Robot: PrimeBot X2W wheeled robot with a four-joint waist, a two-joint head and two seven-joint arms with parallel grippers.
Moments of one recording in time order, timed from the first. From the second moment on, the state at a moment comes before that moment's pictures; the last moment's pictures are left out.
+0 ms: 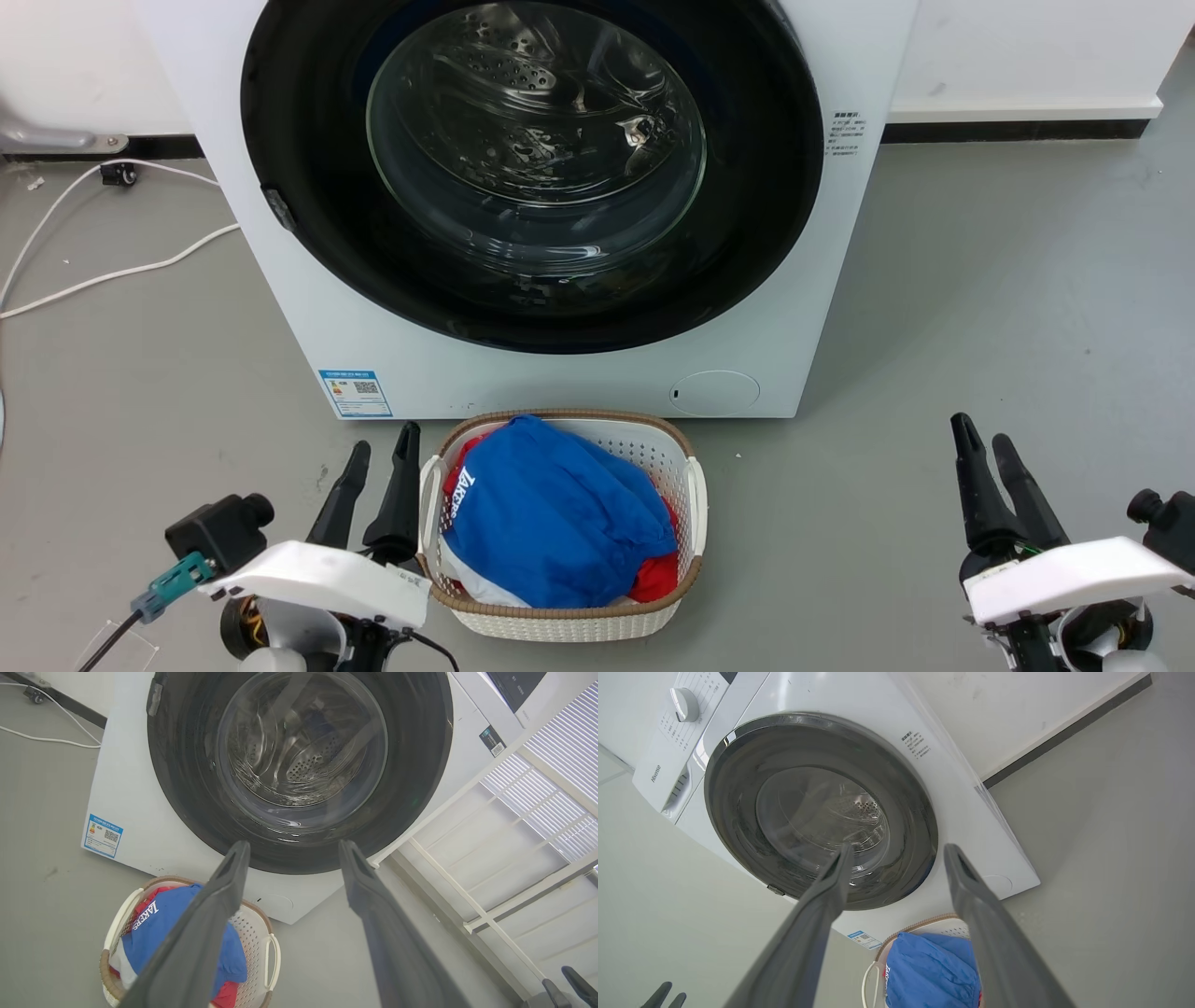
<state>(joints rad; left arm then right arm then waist) -0.08 0.10 -0.08 0.15 -0.76 -0.09 -0.08 -0.04 -0.05 -0.04 0.11 0.75 0.13 -0.03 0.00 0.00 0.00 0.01</state>
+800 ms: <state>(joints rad) -0.10 0.15 -0.18 0.16 -0.49 -0.02 -0.14 -0.01 -0.05 -0.04 0.04 0.40 0.13 -0.04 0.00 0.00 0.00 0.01</state>
